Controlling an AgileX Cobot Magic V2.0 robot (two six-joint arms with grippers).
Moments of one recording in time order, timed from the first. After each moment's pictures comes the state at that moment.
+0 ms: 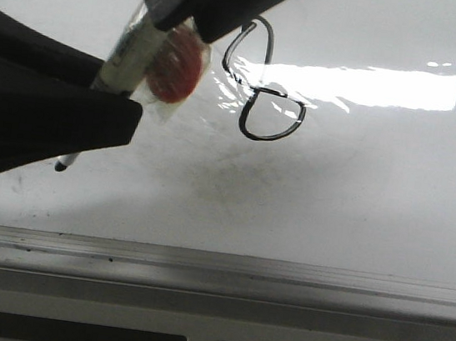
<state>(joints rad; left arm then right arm) -0.95 1.07 -0.24 0.07 -0.61 0.30 0.98 1.17 -1.02 0.01 0.64 0.26</state>
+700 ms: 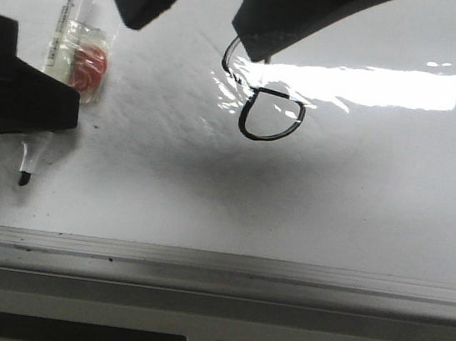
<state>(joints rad) -0.95 1.07 -0.33 -0.76 -0.43 0.17 0.96 1.17 -1.02 0.01 0.67 0.26</state>
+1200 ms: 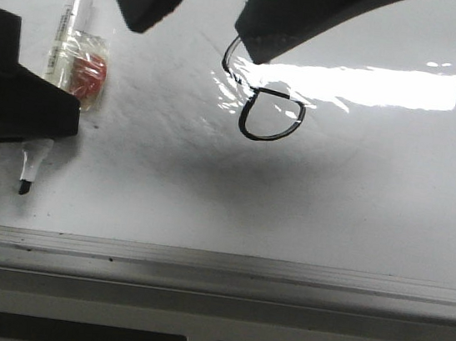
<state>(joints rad) -0.95 1.07 -0.33 -0.79 -0.39 0.17 0.96 1.17 -1.02 0.02 0.67 0.26</state>
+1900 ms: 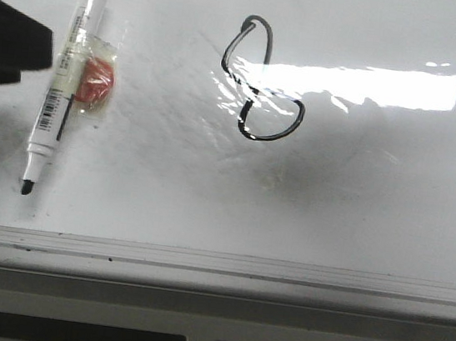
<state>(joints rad) -0.95 0.87 -0.31 -0.78 -0.37 0.18 0.96 0.90 -0.93 -0.21 0.59 0.26</state>
